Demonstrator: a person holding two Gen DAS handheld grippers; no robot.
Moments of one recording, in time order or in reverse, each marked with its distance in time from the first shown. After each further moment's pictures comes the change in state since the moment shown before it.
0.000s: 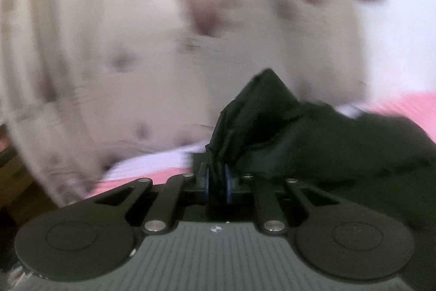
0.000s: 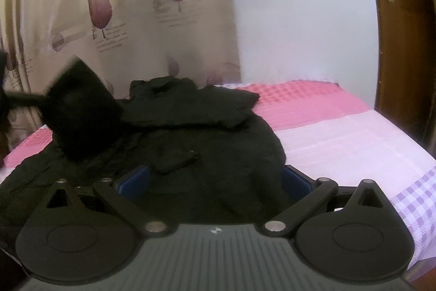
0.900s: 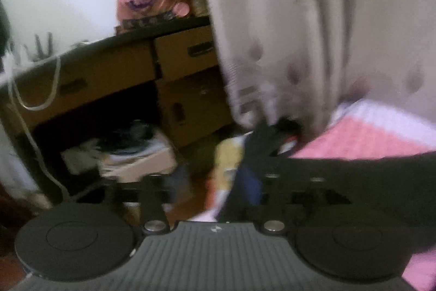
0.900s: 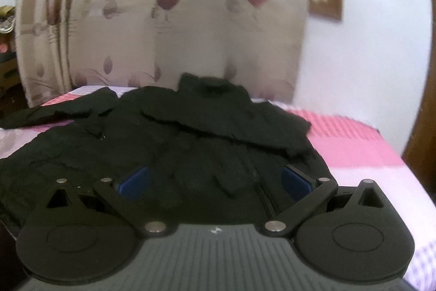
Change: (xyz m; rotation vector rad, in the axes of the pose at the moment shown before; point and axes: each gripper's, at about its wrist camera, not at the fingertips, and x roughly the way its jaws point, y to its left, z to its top) left arm 0.092 0.319 -0.114 -0.447 0.307 0.624; right arm 0.022 0.098 0.024 -0.269 -0.006 0.087
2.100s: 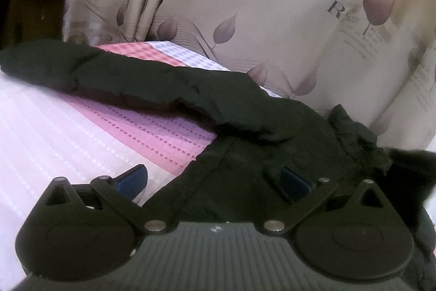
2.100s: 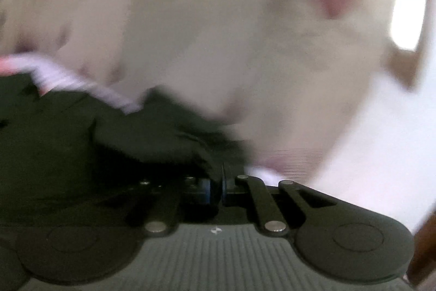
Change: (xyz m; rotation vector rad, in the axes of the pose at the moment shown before) left arm -0.101 -0.098 -0.129 -0.161 0.140 -0.715; right arm 0.252 -0.011 0.102 -0.280 -0.058 -0.174
